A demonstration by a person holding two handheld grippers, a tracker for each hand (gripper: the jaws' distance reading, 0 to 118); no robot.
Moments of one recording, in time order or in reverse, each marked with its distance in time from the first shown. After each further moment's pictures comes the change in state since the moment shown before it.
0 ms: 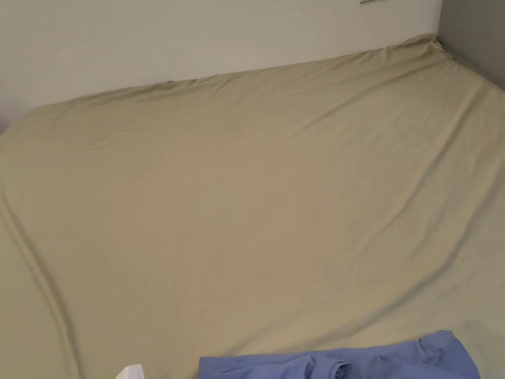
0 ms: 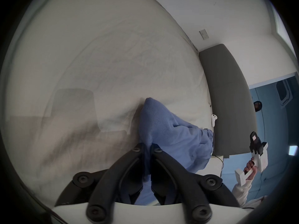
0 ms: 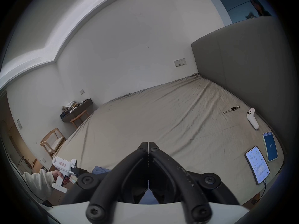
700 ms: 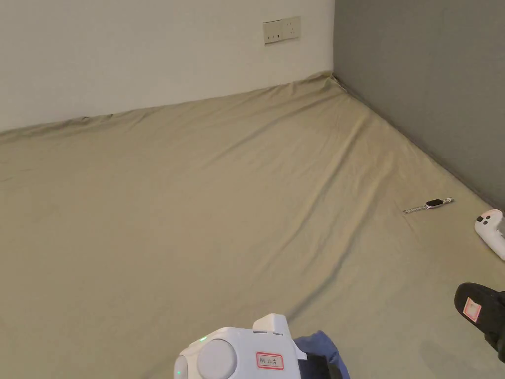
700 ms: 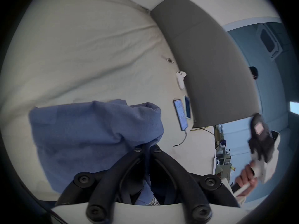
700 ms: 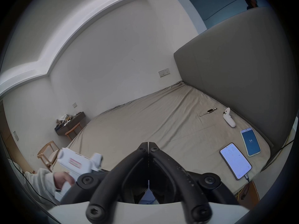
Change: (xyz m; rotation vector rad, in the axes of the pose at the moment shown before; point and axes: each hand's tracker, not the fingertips) left arm 0.316 -0.083 -0.191 -0.276 -0.085 -0.308; right arm 0.059 -0.010 0.088 0.104 -0.085 -0.086
